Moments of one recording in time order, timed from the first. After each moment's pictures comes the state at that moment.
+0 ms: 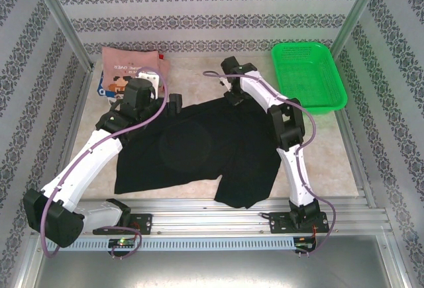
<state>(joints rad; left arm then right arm) -0.41 1.21 1.15 -0.49 -0.12 -0.25 0.39 2.40 2.16 -1.07 0.18 -0.19</state>
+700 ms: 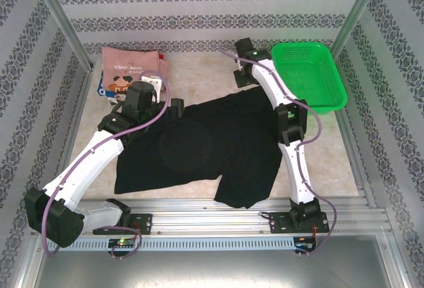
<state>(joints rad) -0.41 1.21 1.11 -0.50 -0.07 -0.25 0.27 2.48 2.48 -1.16 0.13 0.04</state>
